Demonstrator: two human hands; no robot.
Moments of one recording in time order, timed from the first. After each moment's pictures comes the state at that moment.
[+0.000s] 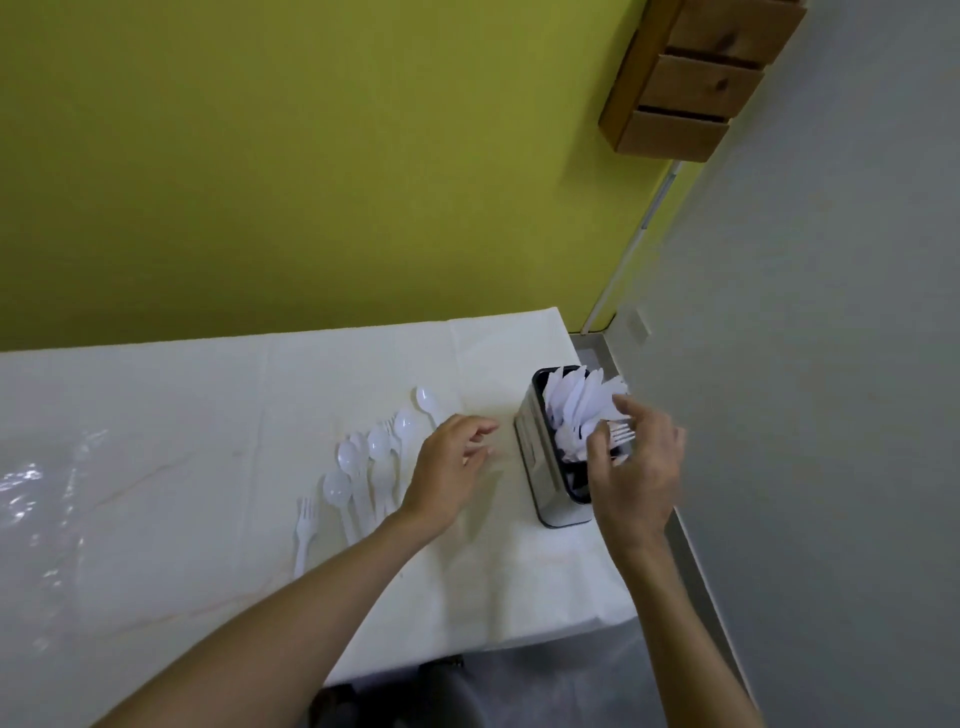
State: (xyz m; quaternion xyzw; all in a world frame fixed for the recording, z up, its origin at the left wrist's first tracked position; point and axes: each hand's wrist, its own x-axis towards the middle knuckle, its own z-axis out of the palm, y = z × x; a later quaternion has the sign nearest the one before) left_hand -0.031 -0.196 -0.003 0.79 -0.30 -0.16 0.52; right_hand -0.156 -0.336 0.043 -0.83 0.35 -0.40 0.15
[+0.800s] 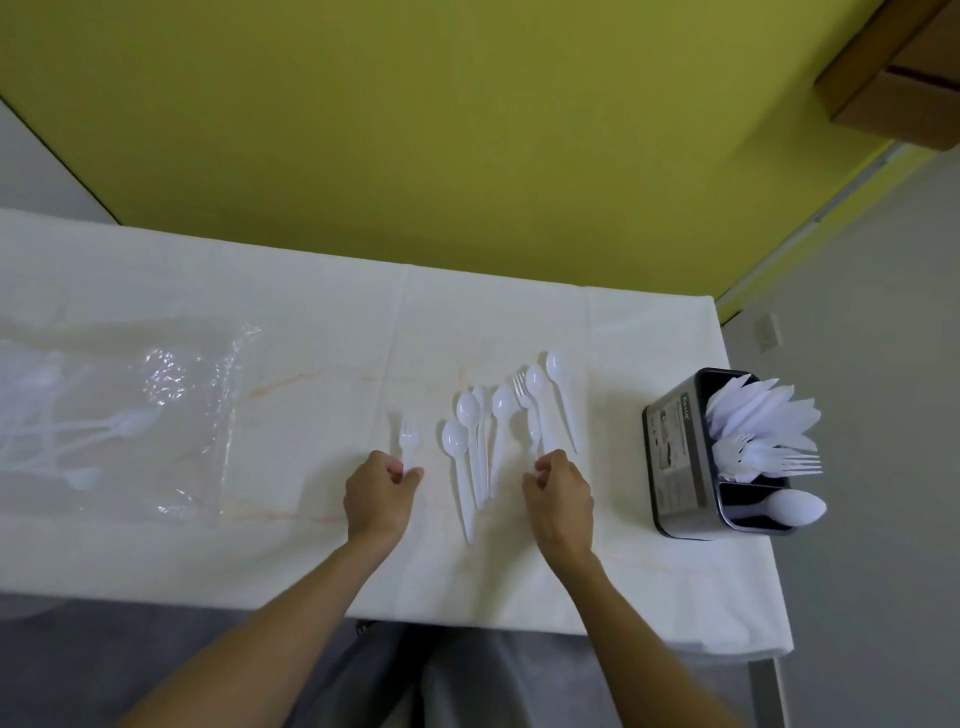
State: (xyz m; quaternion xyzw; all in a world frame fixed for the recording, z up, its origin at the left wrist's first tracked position) left_hand -0.003 -0.013 -0.077 0.90 0.14 -0.17 0.38; right_hand -0.076 -0.197 -0.071 -0.87 0.36 0.04 0.34
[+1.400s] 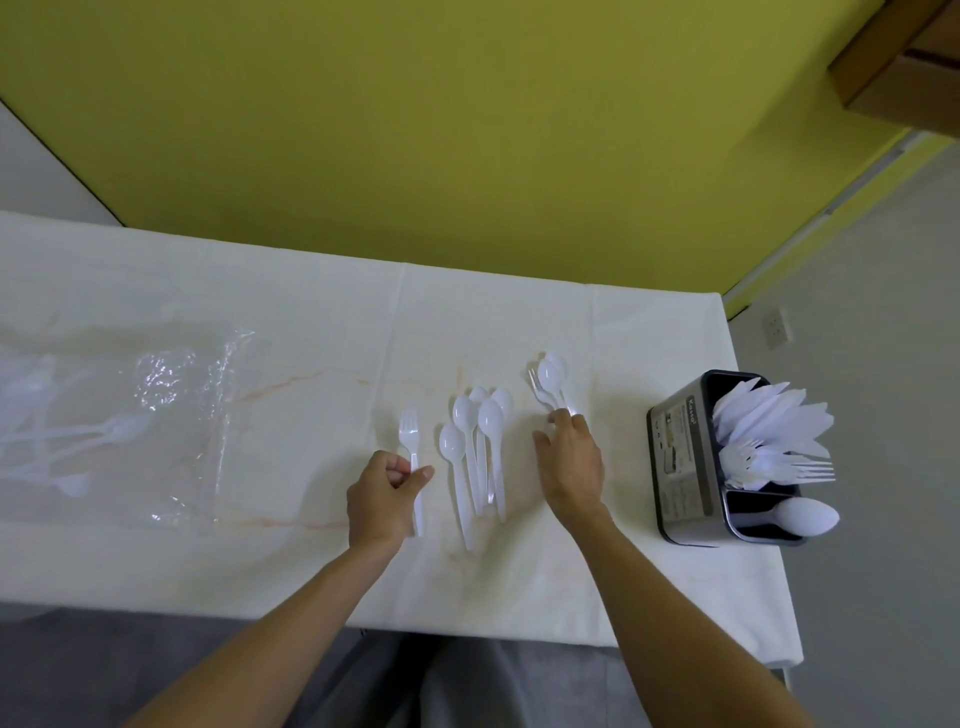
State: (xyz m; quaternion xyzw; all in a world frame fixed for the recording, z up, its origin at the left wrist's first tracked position) left_hand -0.004 -0.023 -0.071 0.86 0.16 -0.17 0.46; right_hand -0.027 -0.227 -0.070 -0.92 0.32 0.05 0.23
